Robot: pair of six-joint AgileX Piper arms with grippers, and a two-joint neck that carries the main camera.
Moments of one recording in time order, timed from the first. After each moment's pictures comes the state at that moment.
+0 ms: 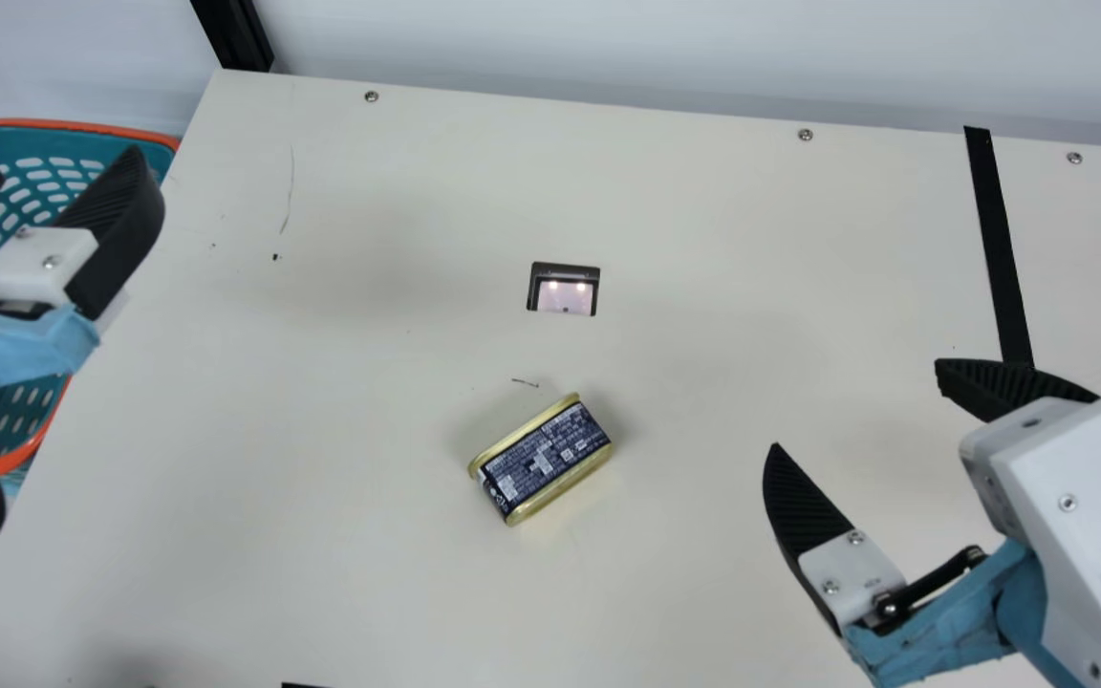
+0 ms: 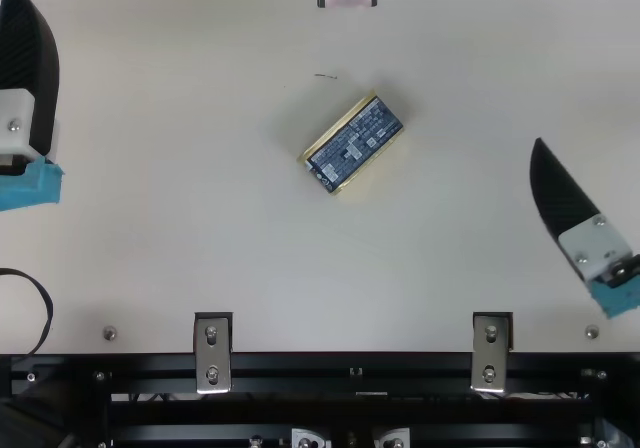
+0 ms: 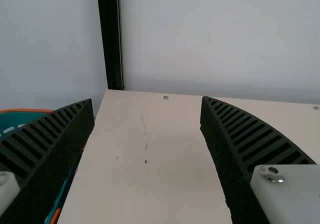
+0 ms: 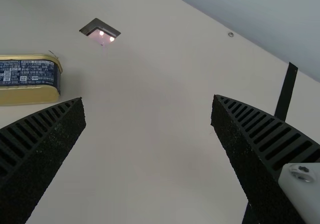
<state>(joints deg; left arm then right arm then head) -18.5 44.3 -31.5 58.6 24.9 -70.1 16.1 45.1 -32.5 4.5 29.2 -23.1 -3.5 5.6</state>
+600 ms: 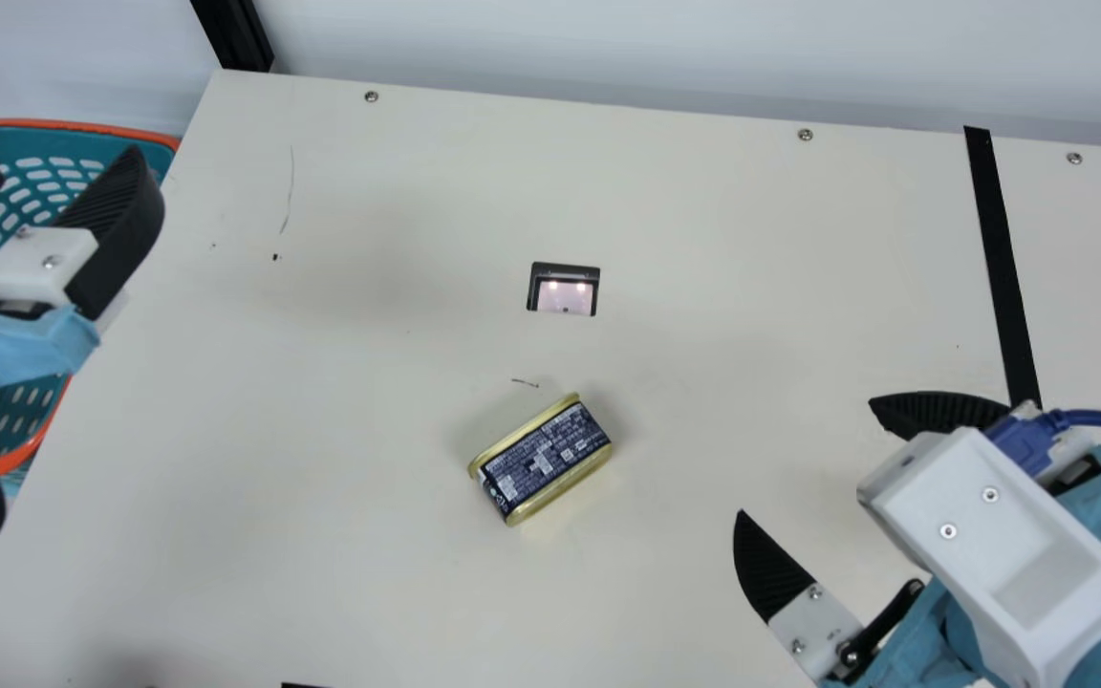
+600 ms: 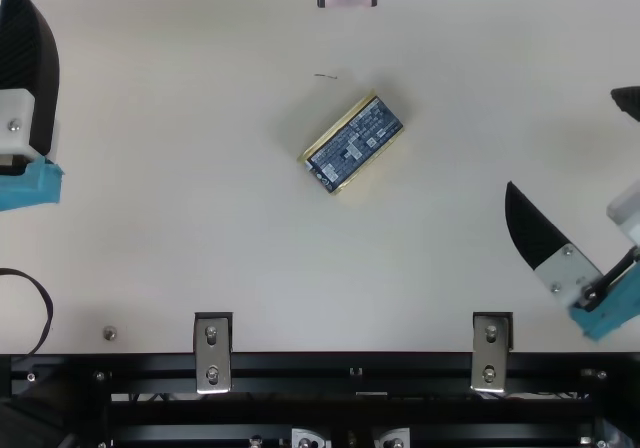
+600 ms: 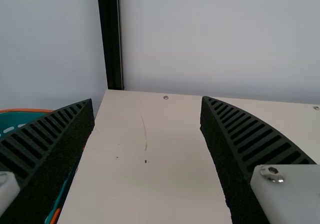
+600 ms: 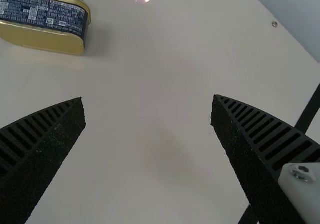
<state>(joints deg) -18.5 44.3 -31.5 58.6 24.9 -70.1 20.1 49.5 -34.5 4.3 35.7 -31.6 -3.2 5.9</state>
